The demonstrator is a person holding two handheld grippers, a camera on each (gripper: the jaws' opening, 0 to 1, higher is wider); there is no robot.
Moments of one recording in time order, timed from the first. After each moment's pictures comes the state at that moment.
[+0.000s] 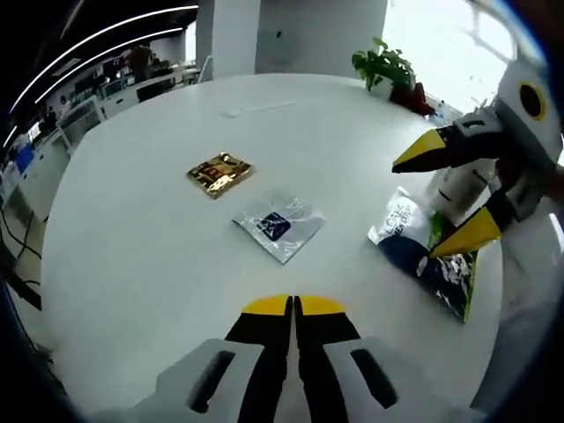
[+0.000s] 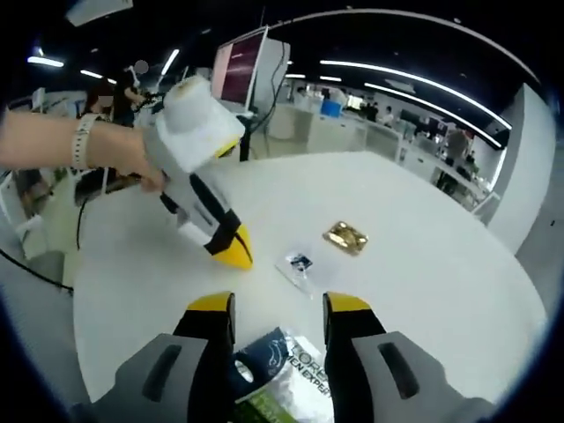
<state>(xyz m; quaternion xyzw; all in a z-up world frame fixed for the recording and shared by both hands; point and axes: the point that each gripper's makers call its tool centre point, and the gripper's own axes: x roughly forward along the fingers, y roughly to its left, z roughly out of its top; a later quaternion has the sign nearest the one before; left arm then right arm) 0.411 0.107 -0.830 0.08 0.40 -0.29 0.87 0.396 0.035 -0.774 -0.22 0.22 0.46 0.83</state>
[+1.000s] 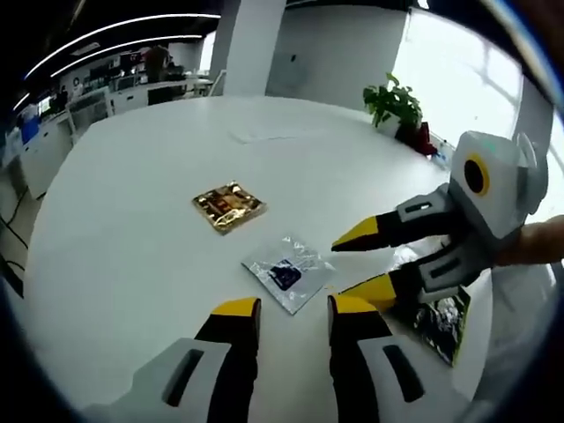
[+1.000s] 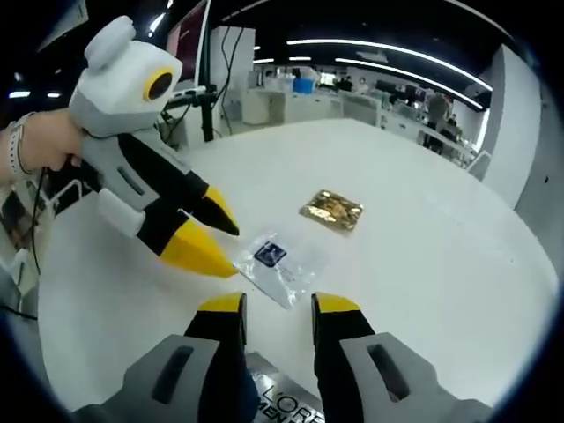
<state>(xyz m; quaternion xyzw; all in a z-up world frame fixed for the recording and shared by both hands) 0.444 0.100 -0.818 -0.01 0.36 -0.29 0.89 0.436 0.043 -0.822 -0.18 0.27 0.41 0.85</state>
